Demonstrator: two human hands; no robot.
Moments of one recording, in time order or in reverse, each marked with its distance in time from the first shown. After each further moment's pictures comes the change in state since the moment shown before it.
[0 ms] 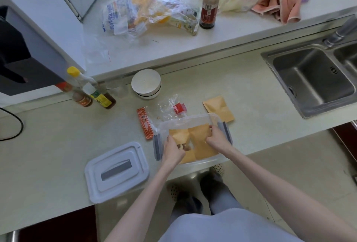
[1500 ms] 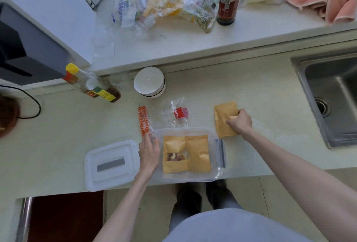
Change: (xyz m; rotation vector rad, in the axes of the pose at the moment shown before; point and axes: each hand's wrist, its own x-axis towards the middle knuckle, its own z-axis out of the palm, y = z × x) left_hand 0.023 -0.008 -0.008 -0.155 0.415 -0.050; right_hand 0.148 0.026 -0.100 -0.072 0.173 0.133
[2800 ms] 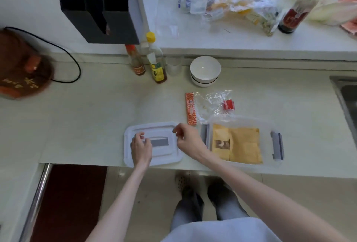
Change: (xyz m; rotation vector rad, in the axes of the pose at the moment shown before) left_hand 0.021 -0.186 -0.131 -0.221 0.175 -0.239; right_hand -0.275 -0.147 0.228 -0.081 -0.348 -0.664
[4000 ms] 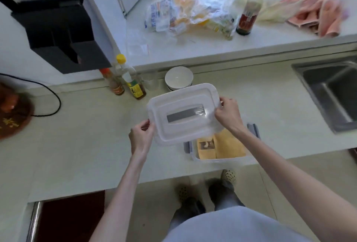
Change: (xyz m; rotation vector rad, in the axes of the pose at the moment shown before) left_hand -0.017 0.116 -0.001 -0.205 -0.110 0.246; right_hand -0.009 0.038 -0.159 -0.034 0.493 0.272
